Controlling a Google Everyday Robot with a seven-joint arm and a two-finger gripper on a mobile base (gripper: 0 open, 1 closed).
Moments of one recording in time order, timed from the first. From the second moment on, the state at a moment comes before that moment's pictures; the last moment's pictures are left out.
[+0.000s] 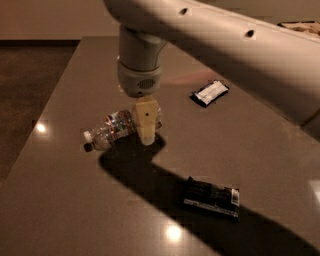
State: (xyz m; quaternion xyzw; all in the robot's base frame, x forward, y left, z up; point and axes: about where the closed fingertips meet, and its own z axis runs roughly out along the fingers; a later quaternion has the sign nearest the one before) arm 0.527 0.043 0.876 -0.82 0.57 0.02 0.09
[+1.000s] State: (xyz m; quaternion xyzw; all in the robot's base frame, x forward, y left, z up) arm 0.517 0.093 0.846 -0.84 0.53 0.00 0.03
